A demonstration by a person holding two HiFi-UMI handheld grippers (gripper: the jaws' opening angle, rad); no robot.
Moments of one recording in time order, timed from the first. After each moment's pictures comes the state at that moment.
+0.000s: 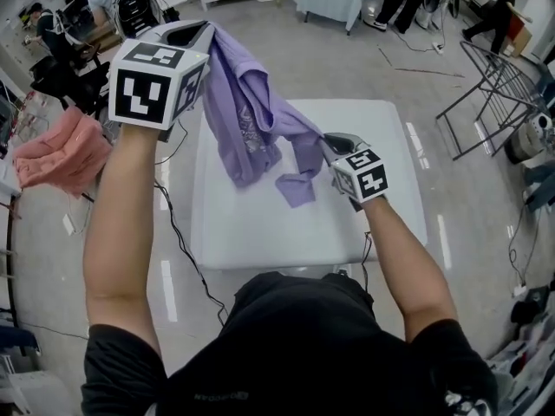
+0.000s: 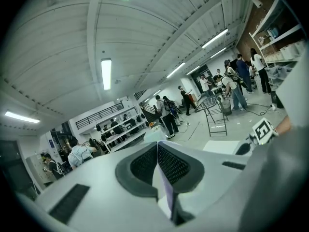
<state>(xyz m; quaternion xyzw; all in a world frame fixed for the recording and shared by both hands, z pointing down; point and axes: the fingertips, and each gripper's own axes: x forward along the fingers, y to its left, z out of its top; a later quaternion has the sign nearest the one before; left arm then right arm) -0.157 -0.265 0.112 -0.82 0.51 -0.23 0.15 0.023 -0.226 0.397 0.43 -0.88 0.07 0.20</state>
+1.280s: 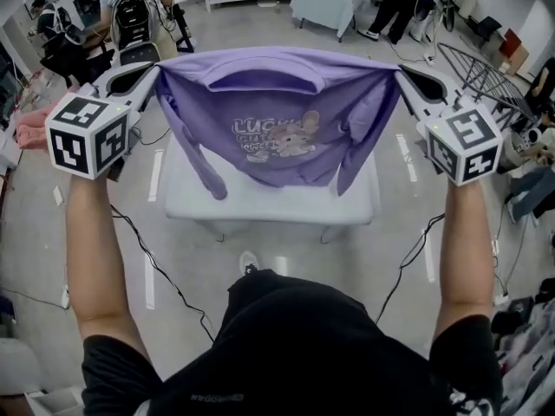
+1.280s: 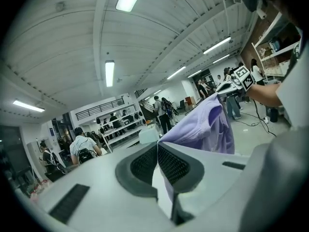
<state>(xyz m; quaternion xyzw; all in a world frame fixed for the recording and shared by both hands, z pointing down) -0.126 -0.043 0.124 -0.83 0.51 -0.21 0.10 0.236 -0.058 0.128 0.45 -0.85 -0.19 0.19</state>
